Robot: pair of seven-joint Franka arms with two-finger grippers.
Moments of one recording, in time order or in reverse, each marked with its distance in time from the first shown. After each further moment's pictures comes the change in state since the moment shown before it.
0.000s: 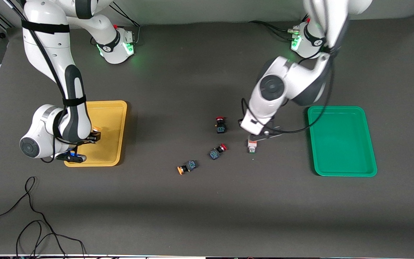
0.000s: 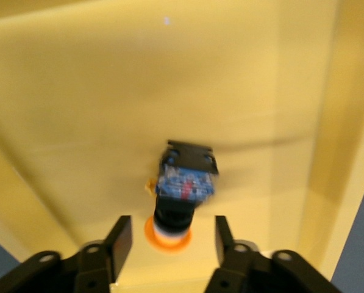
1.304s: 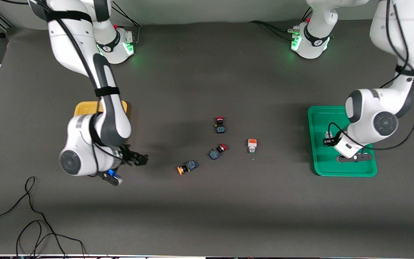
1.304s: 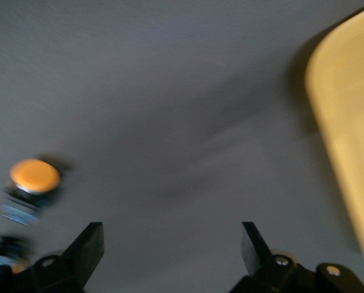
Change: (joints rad) left arm 0.545 0.140 0.014 -0.229 0.083 0.320 0.700; right arm 0.033 0.143 0.230 0.551 0.205 -0.148 0.796
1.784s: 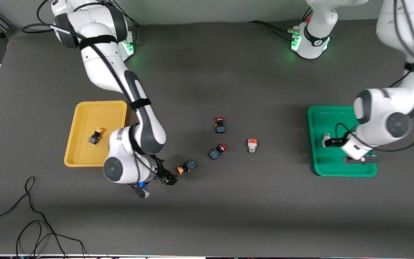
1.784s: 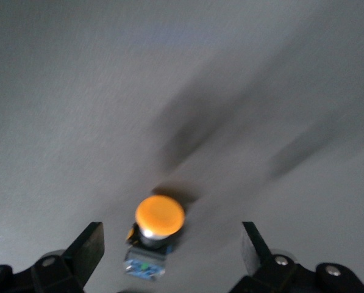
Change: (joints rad) left arm 0.037 -0.086 0.001 0.121 0.006 -0.221 0.071; right arm -0.003 0.200 0.137 0.220 0.044 0.214 0.330
